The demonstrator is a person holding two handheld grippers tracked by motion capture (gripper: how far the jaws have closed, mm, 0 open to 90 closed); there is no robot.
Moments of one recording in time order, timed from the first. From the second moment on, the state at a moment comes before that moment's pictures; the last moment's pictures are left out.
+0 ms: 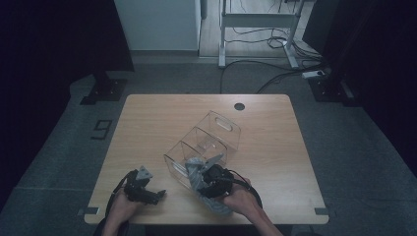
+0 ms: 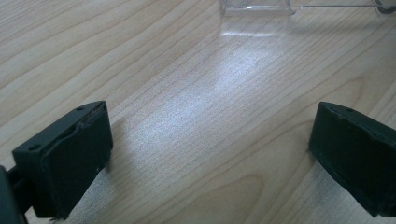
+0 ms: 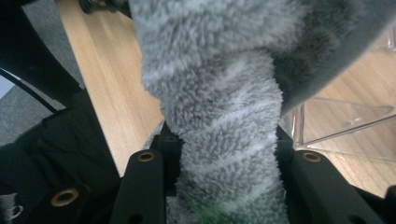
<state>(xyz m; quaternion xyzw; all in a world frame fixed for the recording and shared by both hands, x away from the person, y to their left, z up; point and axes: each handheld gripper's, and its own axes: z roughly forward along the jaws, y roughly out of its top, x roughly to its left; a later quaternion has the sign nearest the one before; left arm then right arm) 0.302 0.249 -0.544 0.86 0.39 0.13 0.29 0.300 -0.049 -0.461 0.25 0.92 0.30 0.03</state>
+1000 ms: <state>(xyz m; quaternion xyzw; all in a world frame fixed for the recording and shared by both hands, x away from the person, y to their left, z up) 0.303 0.249 -0.545 0.86 0.40 0.13 0.30 0.293 -0.058 -0.490 0.25 0.93 0.27 0.03</state>
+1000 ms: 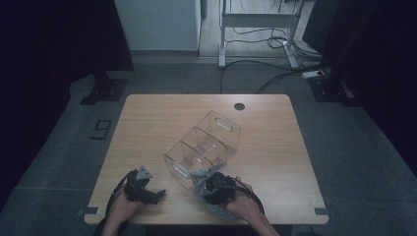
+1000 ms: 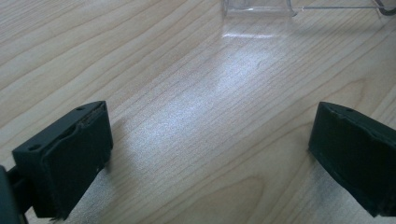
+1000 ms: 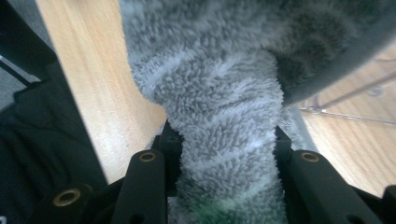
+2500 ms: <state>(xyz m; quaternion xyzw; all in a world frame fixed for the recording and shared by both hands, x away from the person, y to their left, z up) 0.303 0.248 -0.545 0.86 0.40 0.14 0.30 0.325 -0.207 -0.389 0.39 0.87 0.29 0.13</state>
